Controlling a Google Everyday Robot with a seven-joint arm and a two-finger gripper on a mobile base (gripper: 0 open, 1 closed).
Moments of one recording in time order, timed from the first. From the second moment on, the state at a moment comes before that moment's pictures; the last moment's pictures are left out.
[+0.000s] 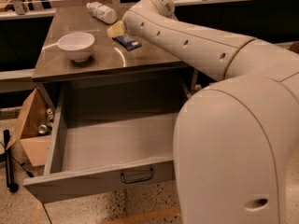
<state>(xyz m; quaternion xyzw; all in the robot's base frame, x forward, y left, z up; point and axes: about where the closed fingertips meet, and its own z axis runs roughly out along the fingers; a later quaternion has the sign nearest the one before) 0.870 0.057 0.905 -0.19 0.83 0.04 0.51</state>
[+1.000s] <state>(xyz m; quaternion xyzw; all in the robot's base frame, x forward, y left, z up) 0.762 -0.102 0.966 -0.10 0.82 -0.09 0.56</state>
